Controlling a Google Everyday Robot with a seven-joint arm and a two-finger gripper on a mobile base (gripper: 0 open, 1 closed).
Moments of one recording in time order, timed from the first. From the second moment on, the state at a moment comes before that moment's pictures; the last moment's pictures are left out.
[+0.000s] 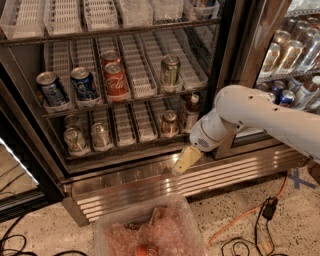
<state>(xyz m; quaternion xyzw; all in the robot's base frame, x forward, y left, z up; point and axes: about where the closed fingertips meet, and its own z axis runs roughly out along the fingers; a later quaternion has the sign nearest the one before) 0.571 -0.089 0.688 -0.52 0.82 0.12 0.22</state>
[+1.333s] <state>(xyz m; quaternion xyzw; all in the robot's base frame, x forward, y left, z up) 0.662 0.041 0.674 -0.49 0.75 0.20 0.40</state>
